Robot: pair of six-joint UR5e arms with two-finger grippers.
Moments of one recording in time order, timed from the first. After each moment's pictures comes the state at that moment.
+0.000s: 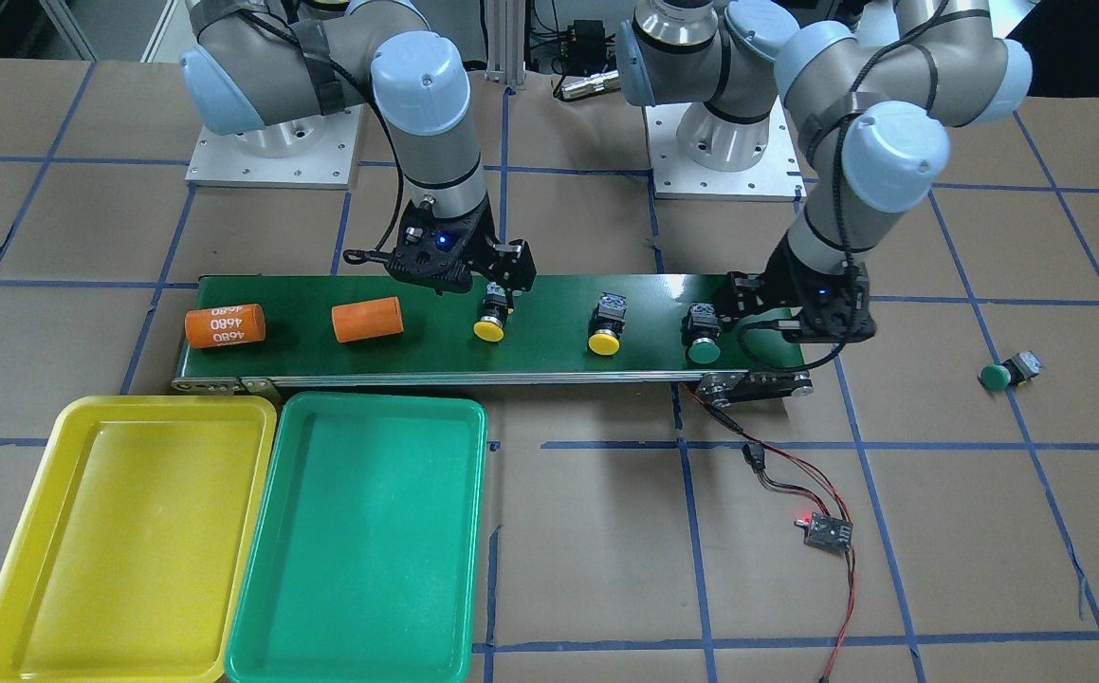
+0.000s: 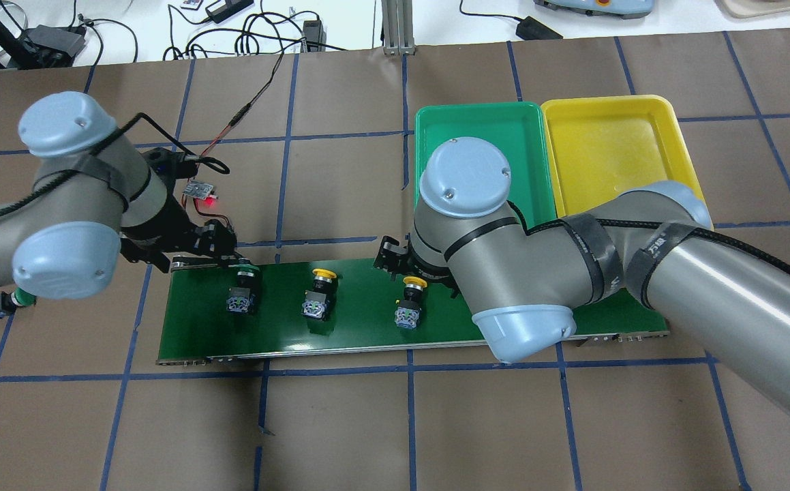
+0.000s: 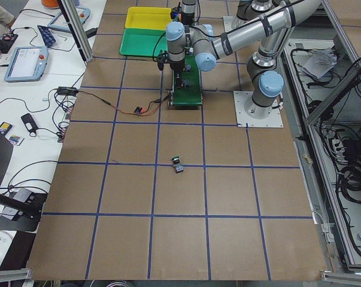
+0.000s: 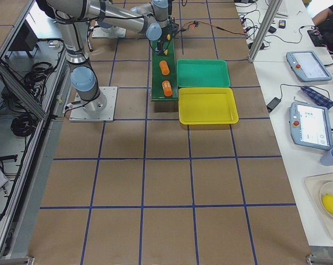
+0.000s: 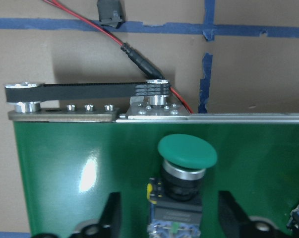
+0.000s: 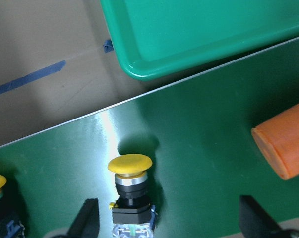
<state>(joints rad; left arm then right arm) -1.34 -1.61 -1.99 -1.19 1.58 0.20 1.98 -1.42 1.99 -2.21 -1.48 0.70</state>
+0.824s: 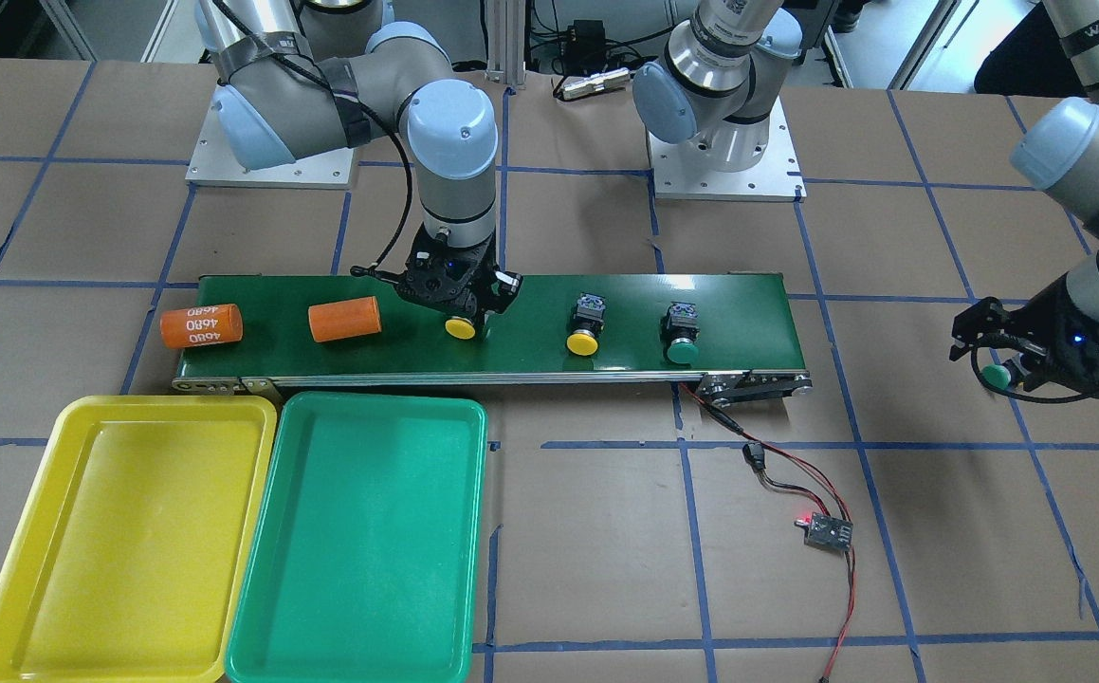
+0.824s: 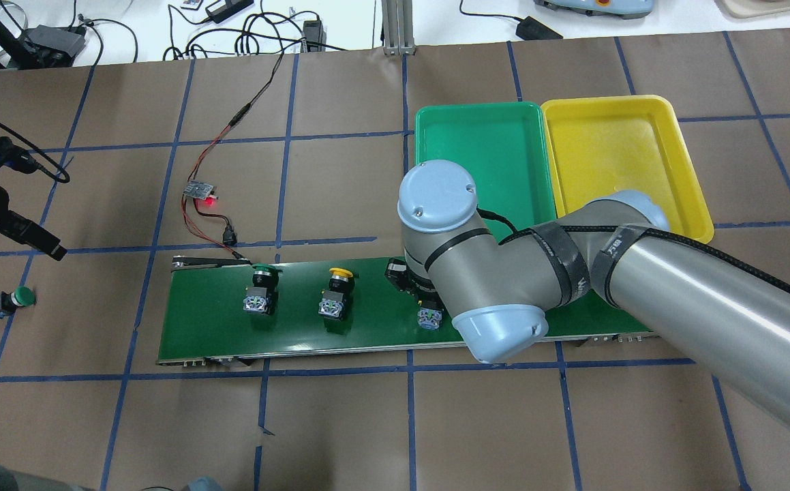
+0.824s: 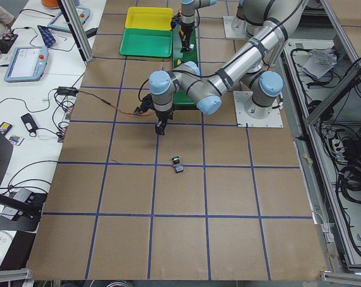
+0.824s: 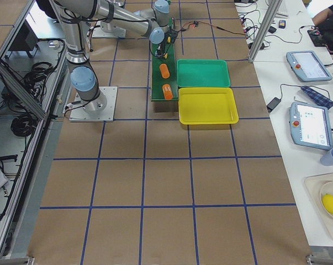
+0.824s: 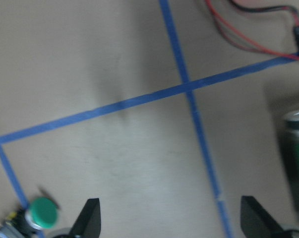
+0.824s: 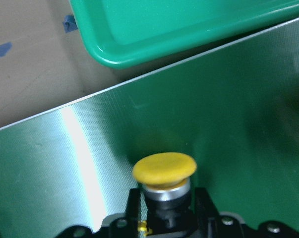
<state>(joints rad) -0.90 -1.84 -1.83 -1.08 1.60 1.19 2.00 -1.37 1.98 -2.18 -1.57 0.74</state>
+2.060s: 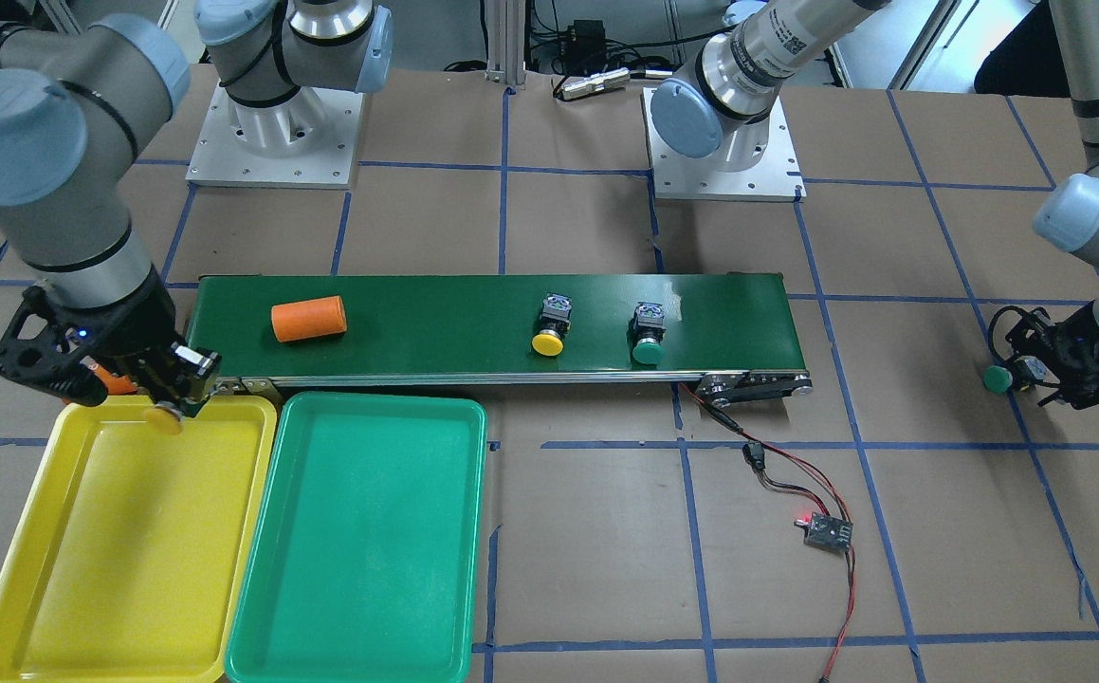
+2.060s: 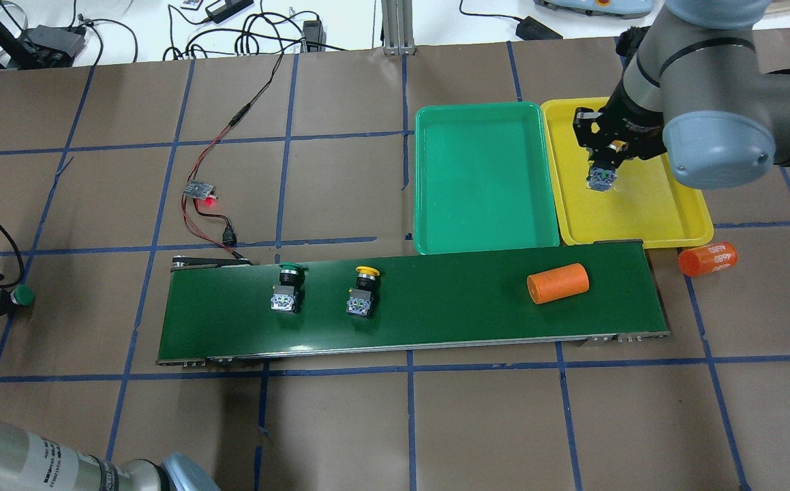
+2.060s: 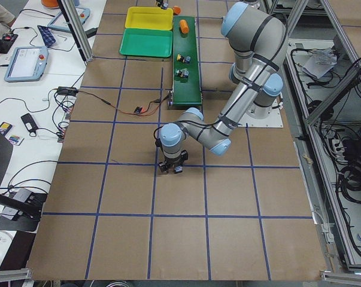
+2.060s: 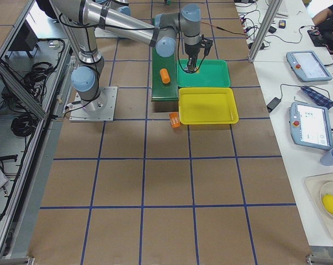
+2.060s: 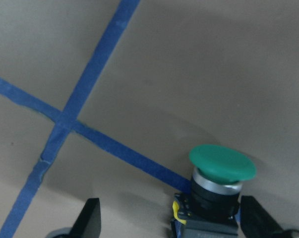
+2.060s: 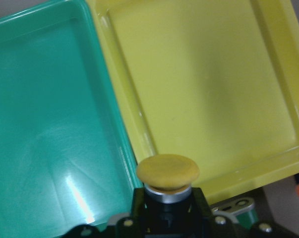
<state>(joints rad) -0.71 -2.04 -1.85 -0.83 1.63 1.91 1.44 -1.39 1.78 -2.11 -1.60 0.15</state>
